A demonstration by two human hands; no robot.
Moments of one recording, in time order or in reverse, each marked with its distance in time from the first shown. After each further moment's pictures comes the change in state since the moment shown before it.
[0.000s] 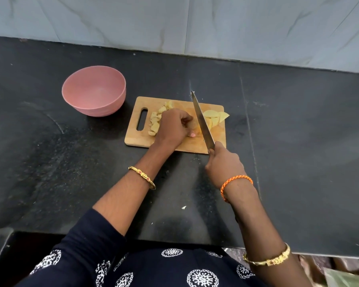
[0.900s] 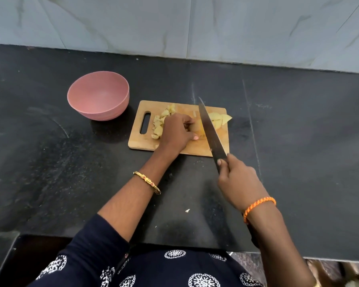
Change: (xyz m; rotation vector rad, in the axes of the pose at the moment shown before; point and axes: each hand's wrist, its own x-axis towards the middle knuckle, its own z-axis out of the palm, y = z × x) left_hand -0.001 -0.004 0.005 -0.071 0.018 -0.050; right_hand -0.029 0.022 -0.009 0.118 0.035 -0.070
